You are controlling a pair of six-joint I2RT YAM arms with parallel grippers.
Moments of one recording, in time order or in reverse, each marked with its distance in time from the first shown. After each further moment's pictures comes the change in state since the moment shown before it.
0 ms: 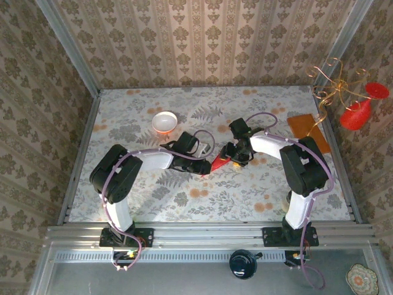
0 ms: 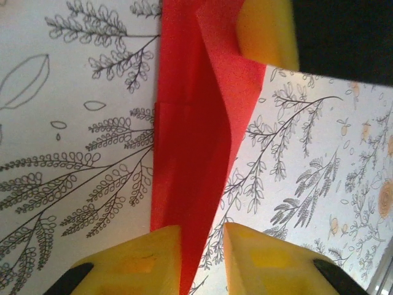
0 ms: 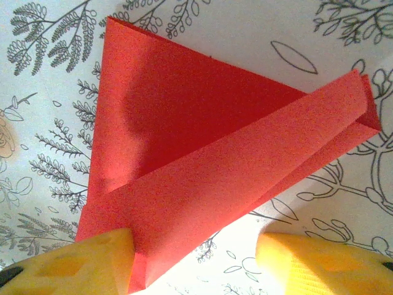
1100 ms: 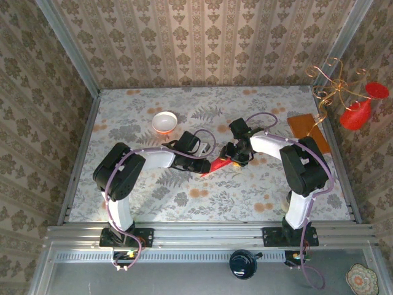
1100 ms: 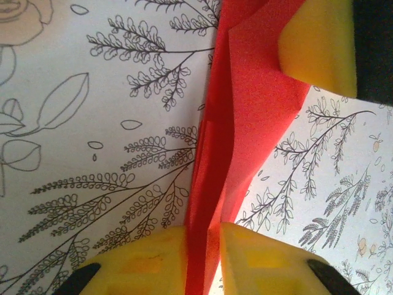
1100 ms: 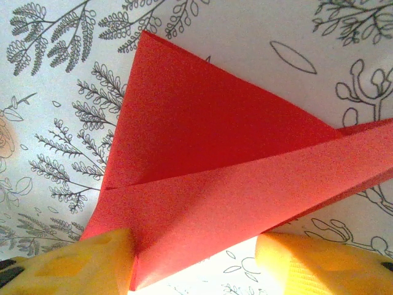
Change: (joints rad) left arm 0.000 0.043 0.025 -0.006 -0.053 -0.001; right arm 0.000 0.000 0.000 0.000 0.000 0.000
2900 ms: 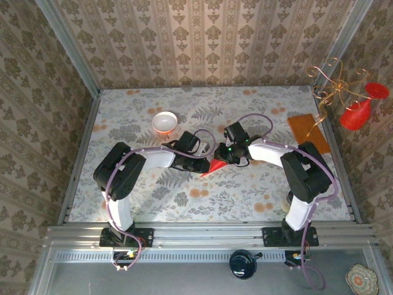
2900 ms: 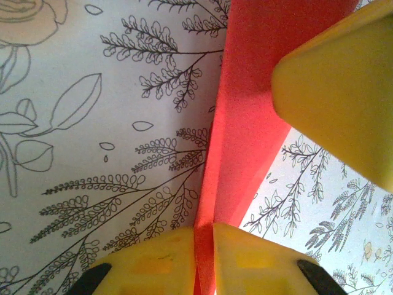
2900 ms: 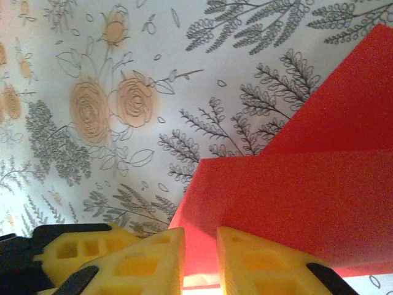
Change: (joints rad) left arm 0.001 0.006 0.002 -0.002 -0.011 -0.006; right arm 0.070 -0.079 -0.101 0.275 -0.067 -0.021
